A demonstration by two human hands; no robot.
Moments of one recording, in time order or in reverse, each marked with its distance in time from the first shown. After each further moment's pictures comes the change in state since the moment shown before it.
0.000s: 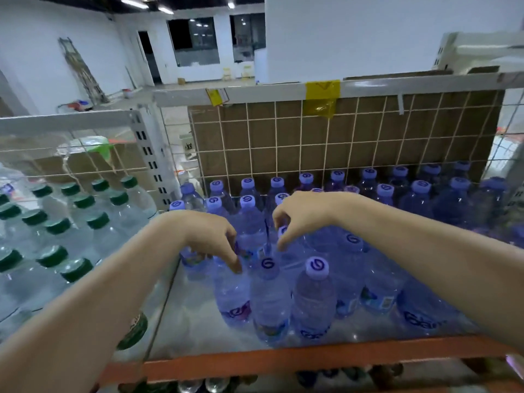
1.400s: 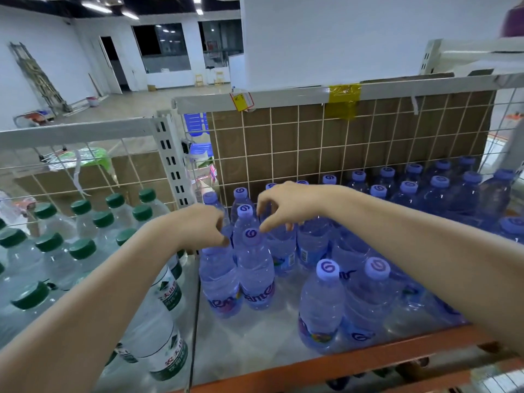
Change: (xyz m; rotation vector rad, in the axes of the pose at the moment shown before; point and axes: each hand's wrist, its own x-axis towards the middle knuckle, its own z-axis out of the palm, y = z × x) left_hand -0.001 -0.100 -0.016 0.142 0.322 0.065; right_hand 0.061 -0.076 -0.018 0.196 0.126 0.098
